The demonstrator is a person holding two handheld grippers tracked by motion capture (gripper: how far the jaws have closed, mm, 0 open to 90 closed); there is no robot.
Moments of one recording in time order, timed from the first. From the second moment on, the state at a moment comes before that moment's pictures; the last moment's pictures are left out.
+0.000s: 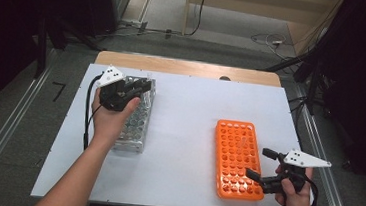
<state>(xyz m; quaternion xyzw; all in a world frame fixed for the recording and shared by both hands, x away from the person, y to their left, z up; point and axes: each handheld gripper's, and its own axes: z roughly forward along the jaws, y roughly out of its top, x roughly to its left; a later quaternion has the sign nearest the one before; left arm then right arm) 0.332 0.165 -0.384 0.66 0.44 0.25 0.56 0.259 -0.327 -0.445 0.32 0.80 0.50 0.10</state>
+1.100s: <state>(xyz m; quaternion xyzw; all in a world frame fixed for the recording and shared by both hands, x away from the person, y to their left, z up) 0.370 0.164 -0.421 0.66 0.48 0.29 0.50 0.260 -0.331 -0.448 0.33 0.80 0.50 0.10</state>
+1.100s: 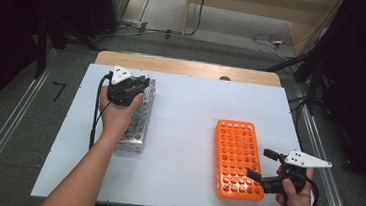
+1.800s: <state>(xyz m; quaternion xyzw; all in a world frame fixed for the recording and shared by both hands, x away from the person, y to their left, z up) 0.370 0.156 -0.429 0.70 0.49 0.27 0.44 0.260 -0.331 -0.448 0.33 0.79 0.50 0.10</state>
